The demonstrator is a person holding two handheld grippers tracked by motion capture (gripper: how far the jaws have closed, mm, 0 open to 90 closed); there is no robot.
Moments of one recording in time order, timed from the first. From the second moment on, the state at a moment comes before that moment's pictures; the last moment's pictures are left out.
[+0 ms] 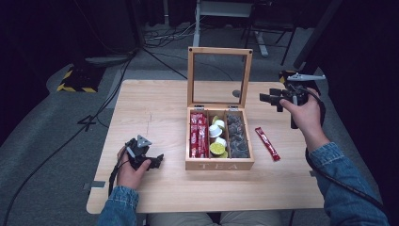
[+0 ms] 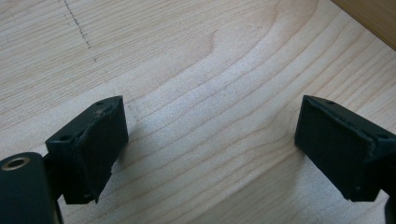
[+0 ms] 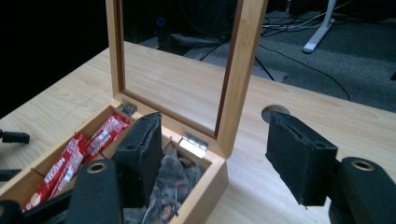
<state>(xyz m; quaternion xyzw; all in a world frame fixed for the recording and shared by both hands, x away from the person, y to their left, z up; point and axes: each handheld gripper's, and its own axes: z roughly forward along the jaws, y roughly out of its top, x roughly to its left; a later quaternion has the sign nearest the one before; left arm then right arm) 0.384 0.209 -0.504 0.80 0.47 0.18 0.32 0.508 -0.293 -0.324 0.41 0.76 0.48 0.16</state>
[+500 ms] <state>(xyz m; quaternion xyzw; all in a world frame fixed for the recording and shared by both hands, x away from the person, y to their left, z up) 0.383 0.210 -0.504 0.80 0.47 0.18 0.32 0.553 -0.272 -0.301 0.40 0.76 0.49 0.18</state>
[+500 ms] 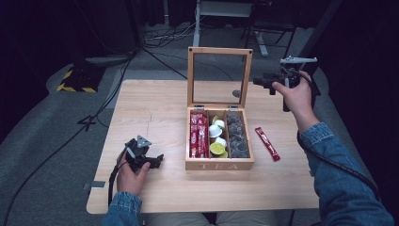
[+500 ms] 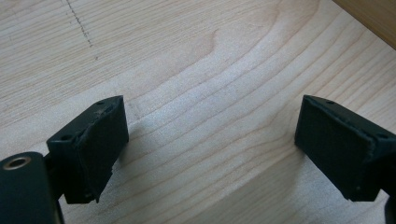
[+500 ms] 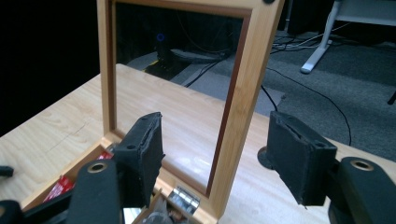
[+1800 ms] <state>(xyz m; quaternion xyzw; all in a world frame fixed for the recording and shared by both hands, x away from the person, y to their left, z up) 0.382 0.209 -0.504 0.80 0.47 0.17 0.32 0.639 -0.239 -0.314 0.39 0.76 0.49 0.17</state>
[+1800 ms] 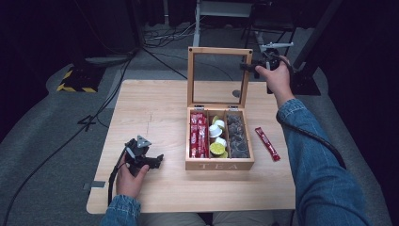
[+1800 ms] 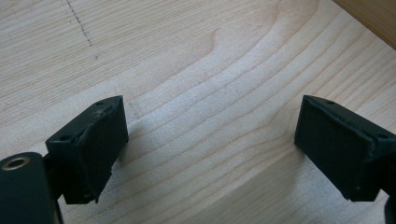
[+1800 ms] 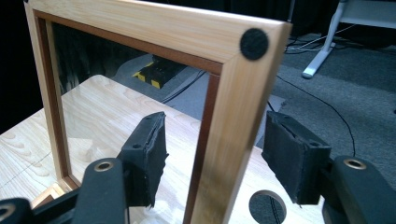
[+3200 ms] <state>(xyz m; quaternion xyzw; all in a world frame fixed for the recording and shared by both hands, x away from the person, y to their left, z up) 0.383 0.209 -0.504 0.80 0.47 0.18 0.32 0.531 -0.251 -0.281 0.30 0.79 0.51 0.16</state>
